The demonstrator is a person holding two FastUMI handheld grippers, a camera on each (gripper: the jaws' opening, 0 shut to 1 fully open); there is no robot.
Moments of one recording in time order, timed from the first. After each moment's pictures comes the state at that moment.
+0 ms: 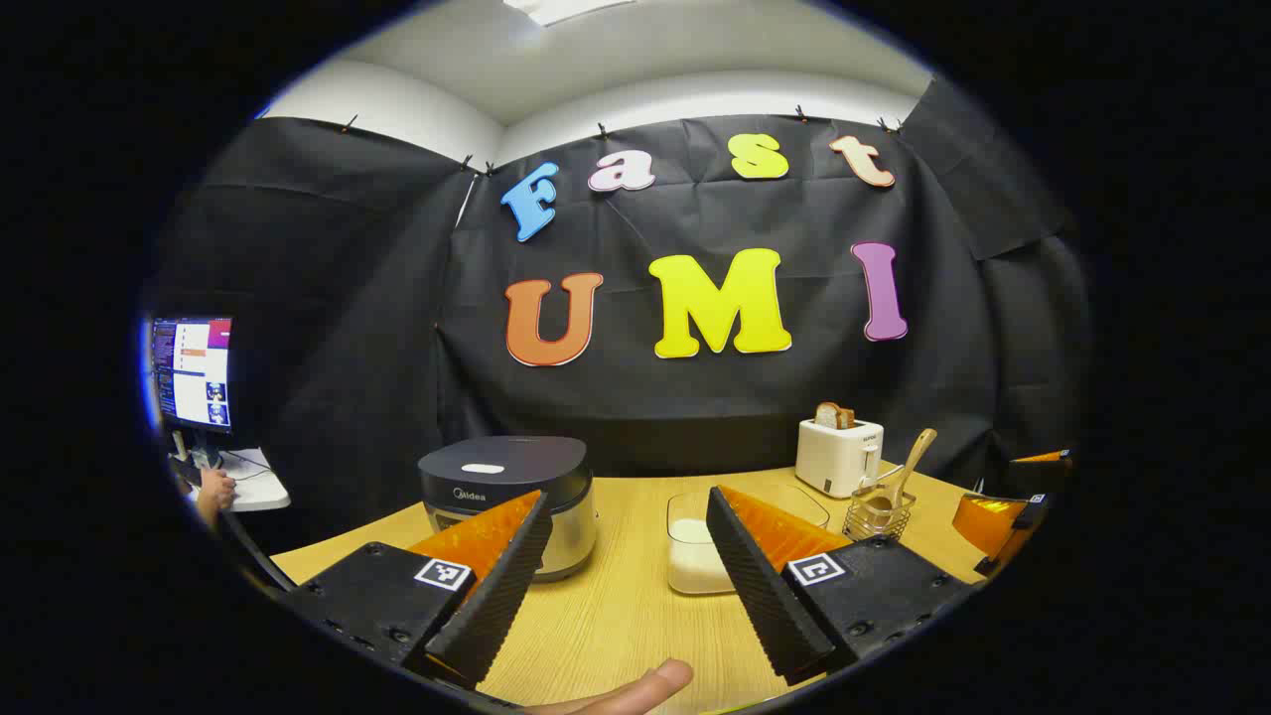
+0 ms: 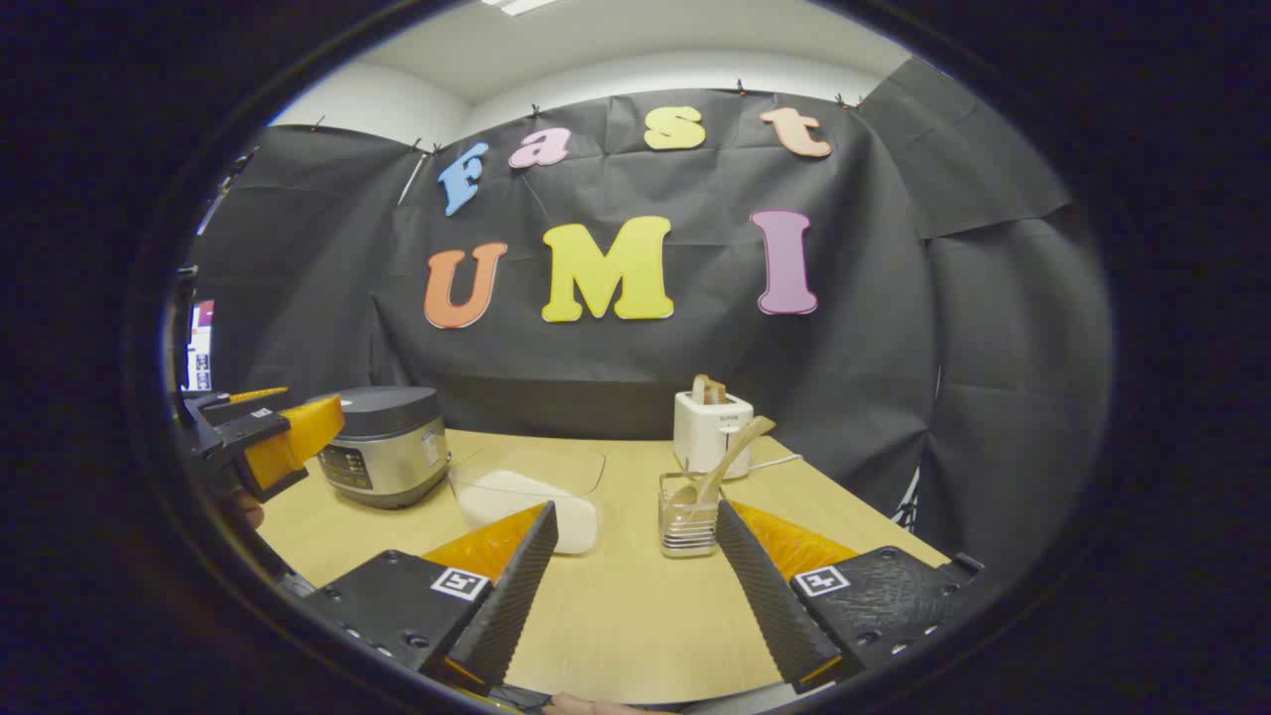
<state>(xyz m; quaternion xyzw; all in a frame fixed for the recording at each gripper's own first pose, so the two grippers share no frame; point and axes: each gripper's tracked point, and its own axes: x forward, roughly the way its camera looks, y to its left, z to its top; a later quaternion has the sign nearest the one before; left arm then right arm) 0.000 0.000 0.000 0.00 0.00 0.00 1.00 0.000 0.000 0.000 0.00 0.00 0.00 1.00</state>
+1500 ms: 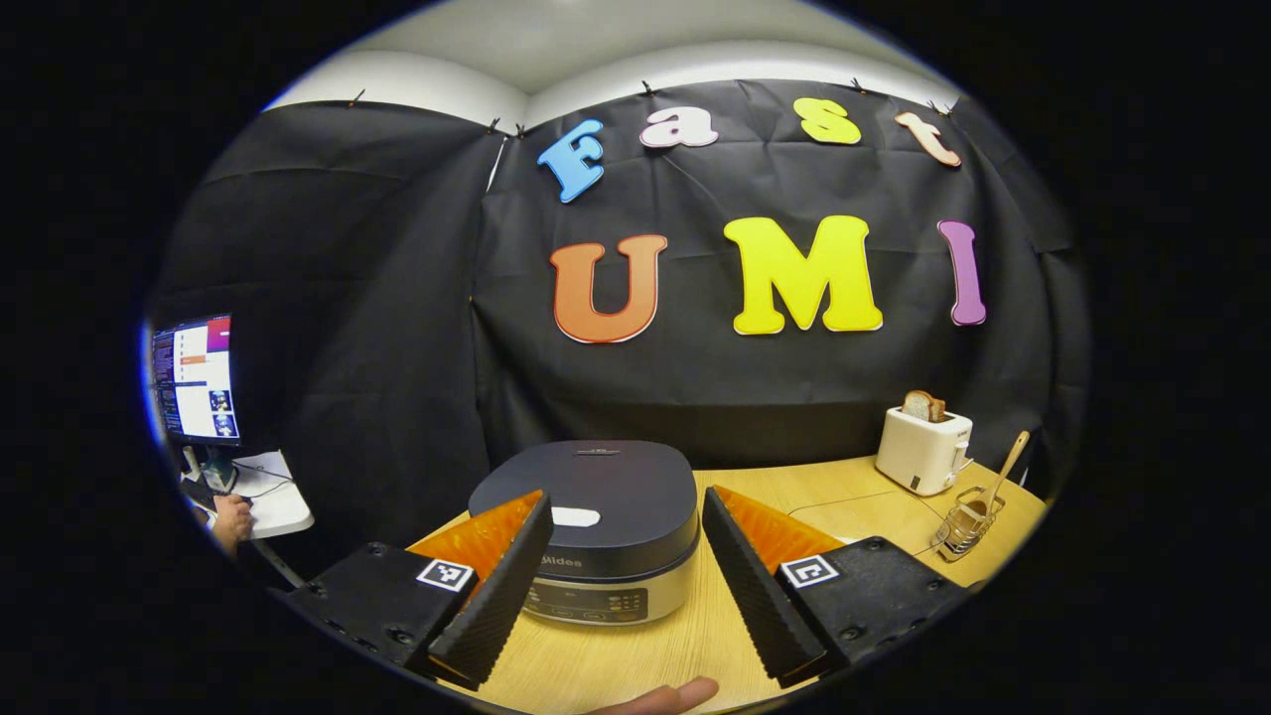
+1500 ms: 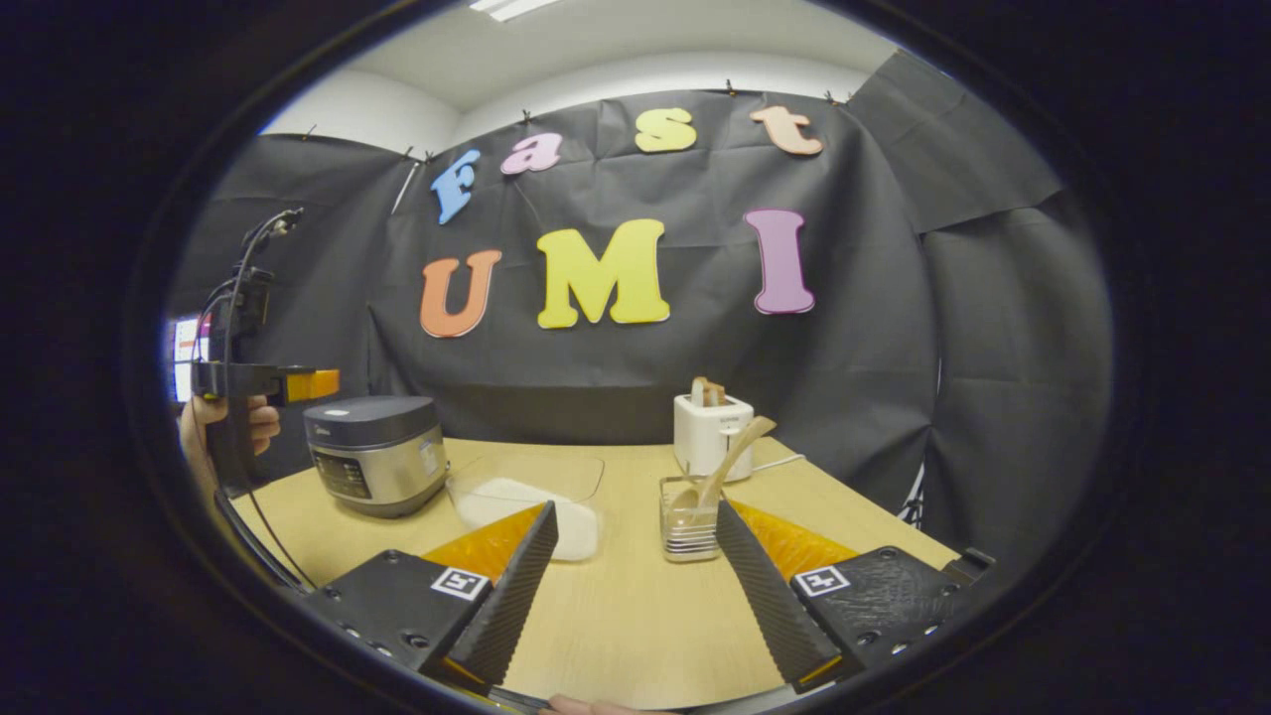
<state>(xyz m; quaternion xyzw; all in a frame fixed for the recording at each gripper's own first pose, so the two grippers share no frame) 0.112 0.114 0.004 0.00 0.07 0.05 1.00 0.008 -0.002 -0.002 0.02 -0.01 0.00 1.00</state>
